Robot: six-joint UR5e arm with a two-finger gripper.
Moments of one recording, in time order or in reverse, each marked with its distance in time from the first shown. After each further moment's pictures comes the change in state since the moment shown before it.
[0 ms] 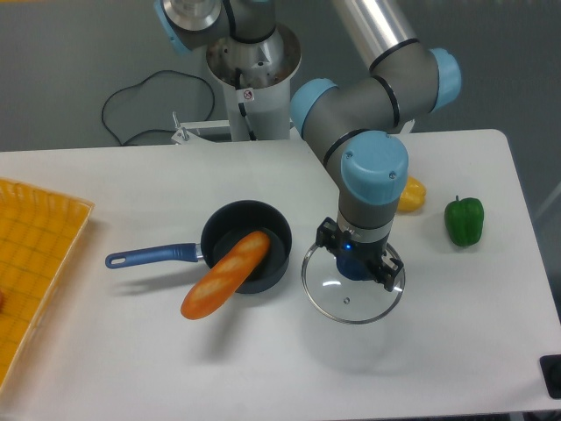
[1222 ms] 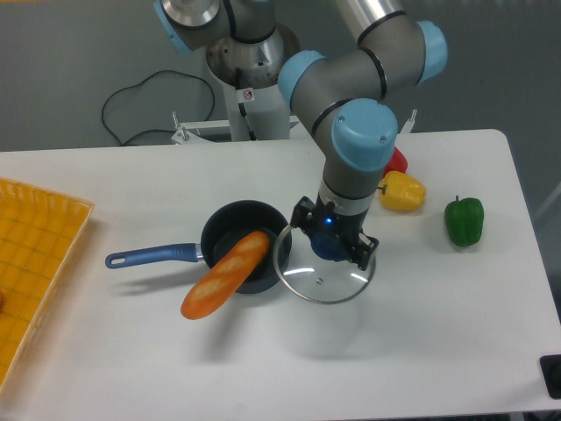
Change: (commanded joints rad) arm 0.005 0.161 -0.207 0.012 -0.227 -0.052
